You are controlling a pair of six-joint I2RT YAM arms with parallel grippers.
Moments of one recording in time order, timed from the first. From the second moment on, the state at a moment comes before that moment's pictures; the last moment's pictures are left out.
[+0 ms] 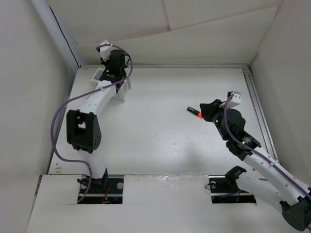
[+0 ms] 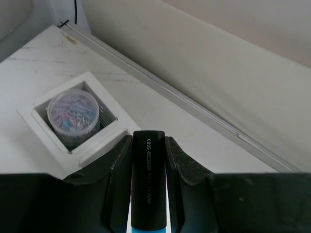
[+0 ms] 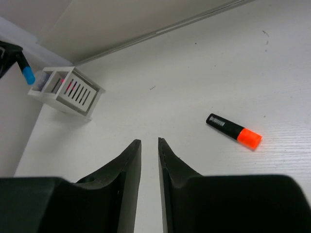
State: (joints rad) left arm -0.27 1.79 1.56 -0.10 -0.62 -0.54; right arm 0.58 0.79 0.67 -0.01 0.37 0.57
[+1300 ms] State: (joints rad) left arm -0.27 2.17 1.83 0.07 -0.99 -0.05; right arm 0.58 0.80 0.67 -0.01 0.34 0.56
